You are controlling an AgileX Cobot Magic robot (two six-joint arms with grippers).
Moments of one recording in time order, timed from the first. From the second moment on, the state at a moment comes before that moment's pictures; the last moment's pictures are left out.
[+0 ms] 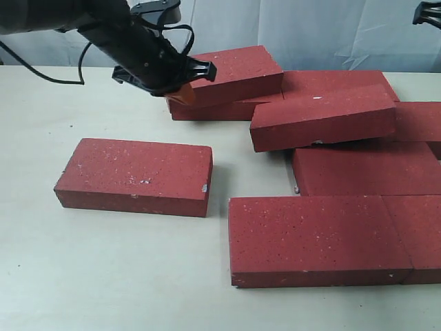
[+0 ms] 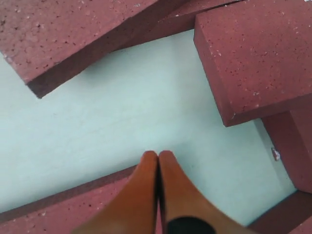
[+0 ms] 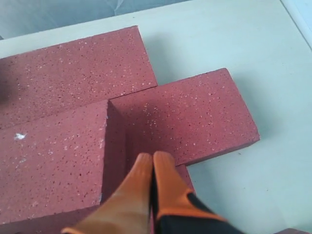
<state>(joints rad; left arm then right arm) -0.43 1.95 -1.53 -0.42 0.72 0.11 -0.01 1.52 -1.25 -0.24 0.72 0.40</state>
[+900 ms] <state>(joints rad) -0.43 2.26 -1.73 -0.68 0.66 0.11 -0.03 1.73 -1.26 -0.10 0.68 0.28</state>
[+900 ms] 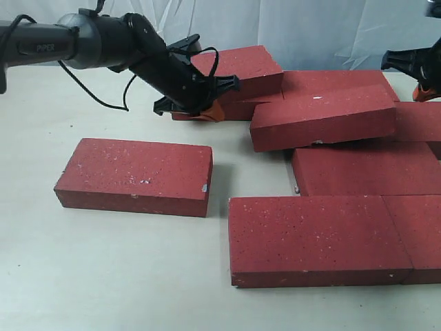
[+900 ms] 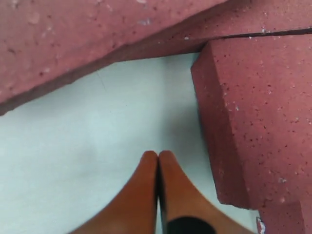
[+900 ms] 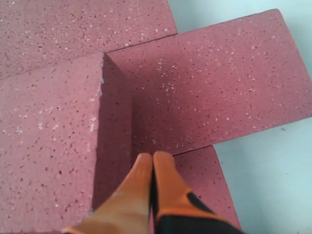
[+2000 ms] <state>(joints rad) -0.43 2.35 -1.74 -1.05 0.69 0.35 0.05 1.83 -1.26 -0.01 0.55 0.14</state>
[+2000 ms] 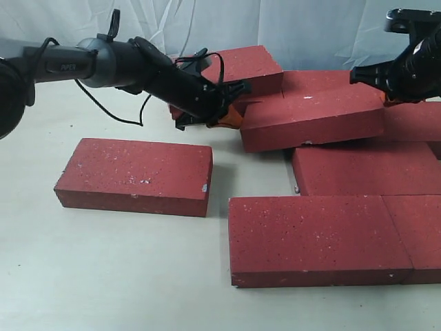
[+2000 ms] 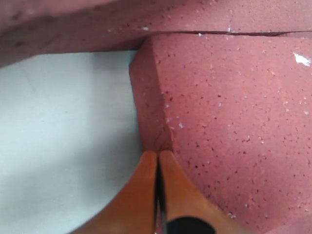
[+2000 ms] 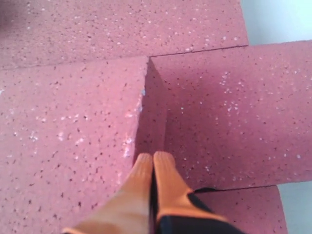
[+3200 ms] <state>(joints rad) -0.26 2.18 -1.58 -0.62 0.84 0.32 0.31 1.87 -1.26 0.16 0.45 -0.03</state>
